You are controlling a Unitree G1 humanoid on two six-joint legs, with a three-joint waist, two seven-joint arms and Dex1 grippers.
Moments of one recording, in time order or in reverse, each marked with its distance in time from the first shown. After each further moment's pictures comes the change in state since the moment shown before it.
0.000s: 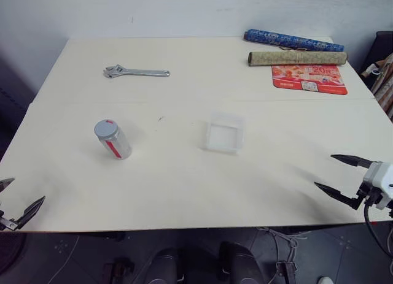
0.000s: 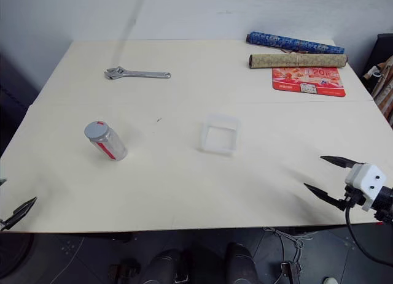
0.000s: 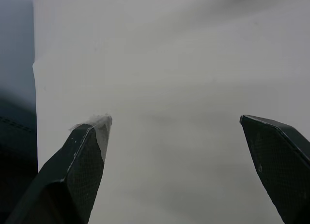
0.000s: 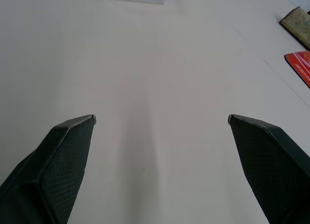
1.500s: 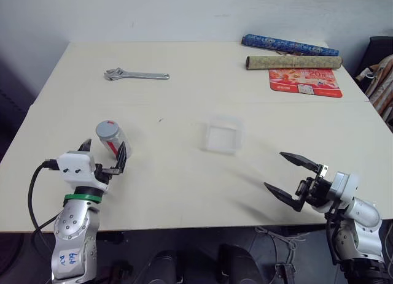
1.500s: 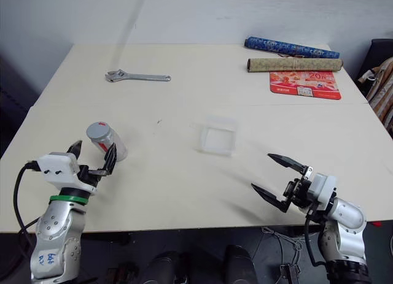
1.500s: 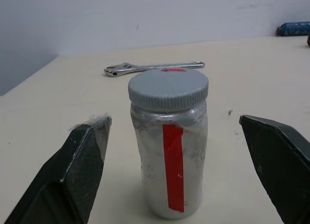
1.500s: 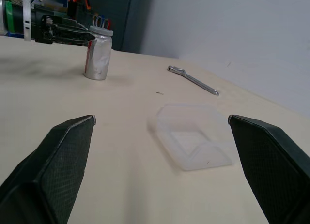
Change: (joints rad) left arm -0.269 -0.618 -0.434 -0.779 0.149 0.549 0.781; right arm -0.025 0.394 0.160 -0.260 0.218 -0.024 0.070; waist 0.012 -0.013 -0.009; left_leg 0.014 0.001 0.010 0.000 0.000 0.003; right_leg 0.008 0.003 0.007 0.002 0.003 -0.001
